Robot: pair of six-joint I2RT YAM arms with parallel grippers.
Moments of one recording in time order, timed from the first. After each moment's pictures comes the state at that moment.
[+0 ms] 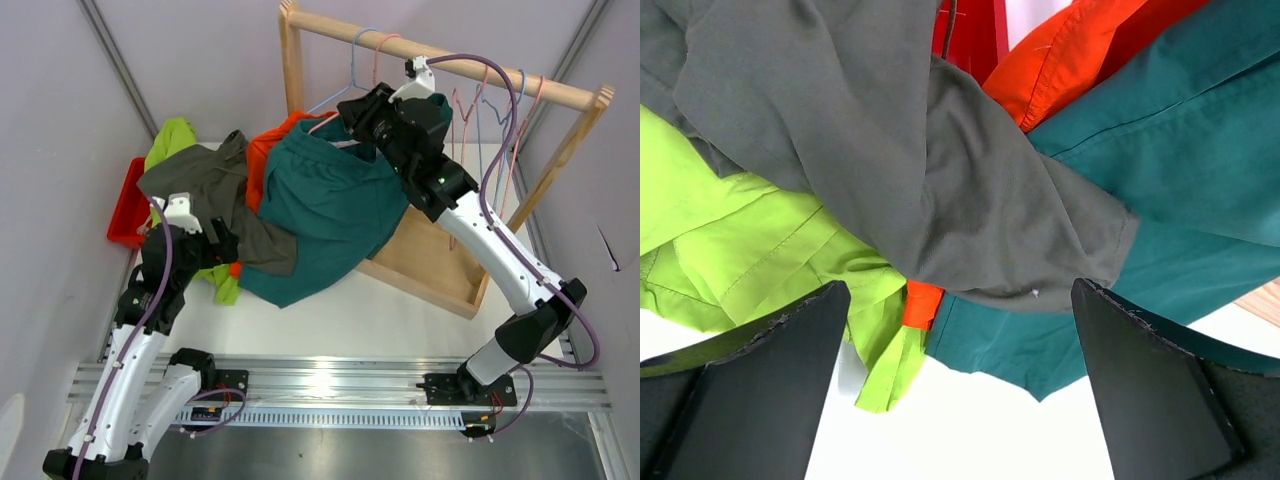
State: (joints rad) left arm -0.19 0.67 0.80 -0.54 -0.07 -0.26; right arm 0.65 1.58 1.79 -0.15 0.22 0.64
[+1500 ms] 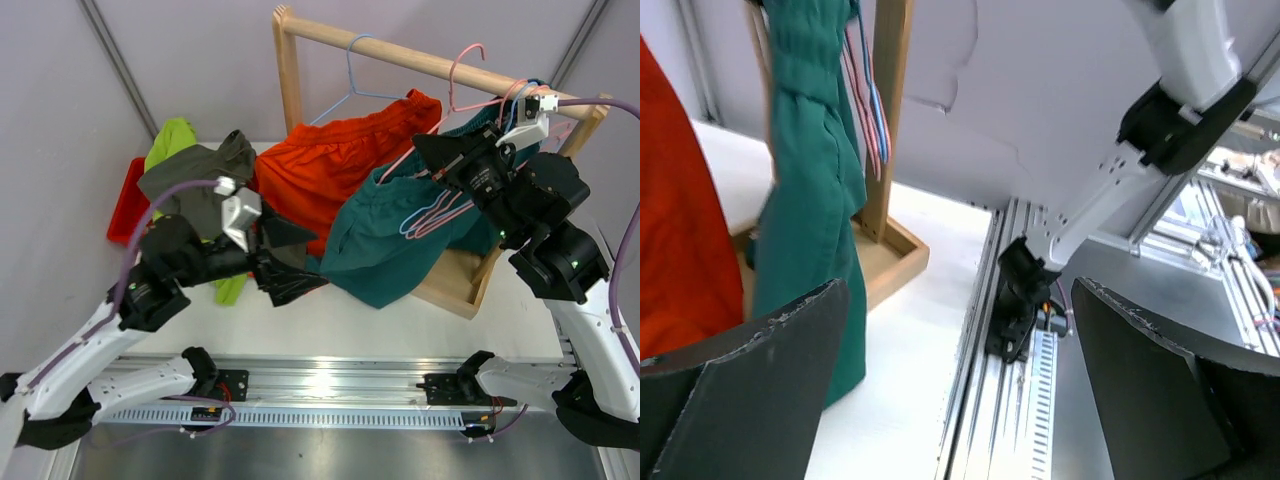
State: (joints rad) left arm -0.88 0.83 1.19 -0.27 0.46 -0.26; right arm 0.67 1.07 1.67 -0.47 0.24 0.73
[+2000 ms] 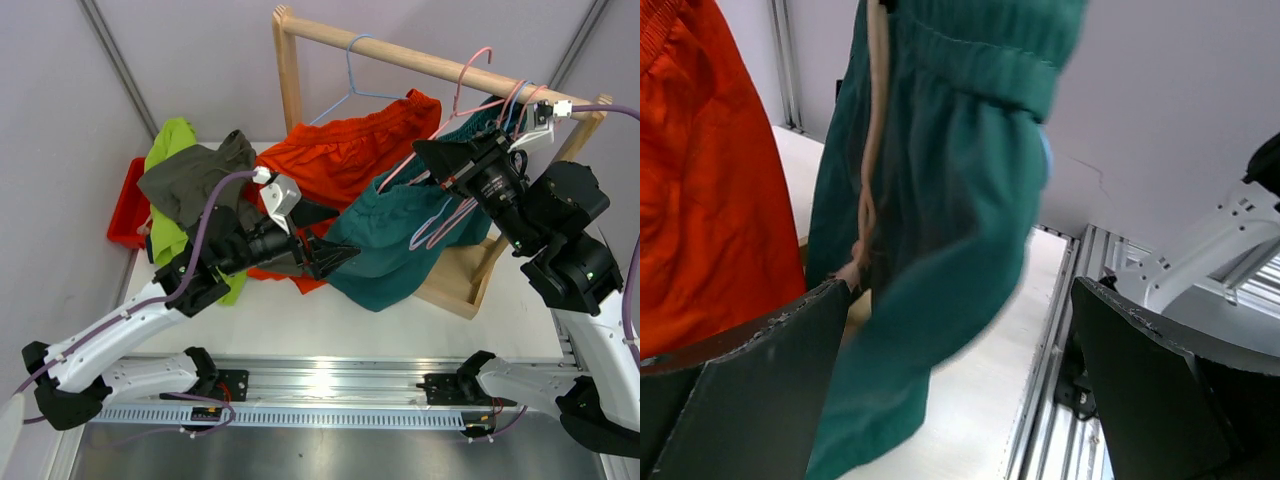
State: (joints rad) left arm -0.93 0.97 1.12 -0.06 0.25 -0.21; right arm 0.67 1.03 1.67 -0.48 0.14 0.82
